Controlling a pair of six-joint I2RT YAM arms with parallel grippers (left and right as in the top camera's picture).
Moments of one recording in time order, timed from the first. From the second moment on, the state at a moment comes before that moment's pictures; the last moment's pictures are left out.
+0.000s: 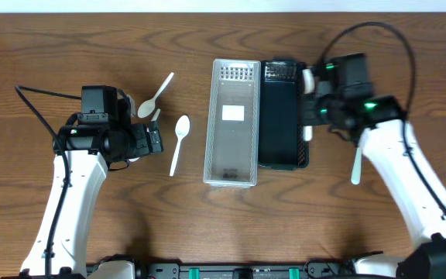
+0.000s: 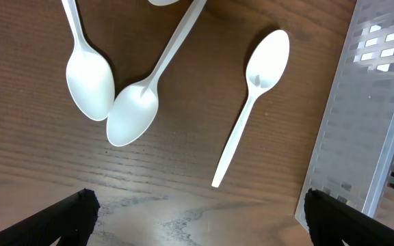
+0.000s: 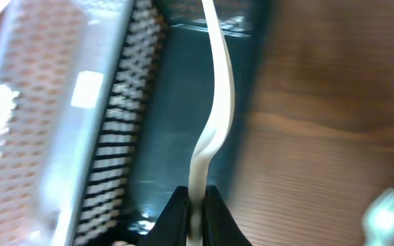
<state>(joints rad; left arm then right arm) 0.02 1.34 1.03 -0.90 0.16 -0.20 0.26 1.52 1.23 -0.72 -0.10 0.20</state>
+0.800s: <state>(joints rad) 0.02 1.34 1.03 -0.90 0.16 -0.20 -0.03 1.51 1.28 -0.88 0.12 0.29</state>
